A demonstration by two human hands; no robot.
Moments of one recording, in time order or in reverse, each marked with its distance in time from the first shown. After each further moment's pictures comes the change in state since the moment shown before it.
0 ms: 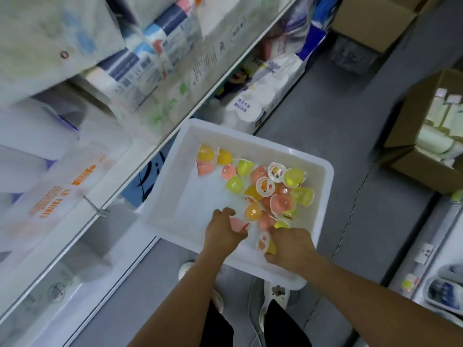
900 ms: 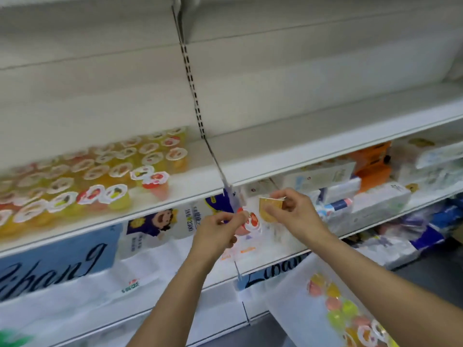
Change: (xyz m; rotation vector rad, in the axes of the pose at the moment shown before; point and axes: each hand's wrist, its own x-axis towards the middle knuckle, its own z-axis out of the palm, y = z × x) left_hand -0.322 -0.025 -0.368 -0.826 0.721 0.057; right_hand -0.093 -0.341 -0.331 0.935 0.345 -0.611
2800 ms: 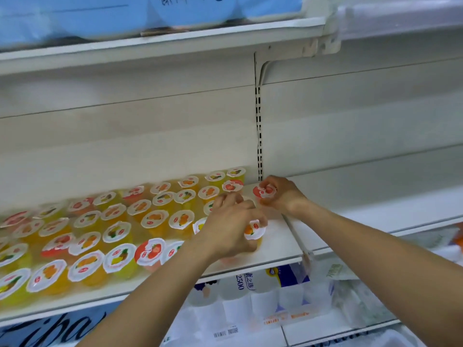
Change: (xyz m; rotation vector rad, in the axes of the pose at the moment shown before) left_hand 0.124 0.062 -0.152 1.188 -0.021 0.693; right_hand 0.218 -0.095 0.148 -0.580 -0.176 -0.198
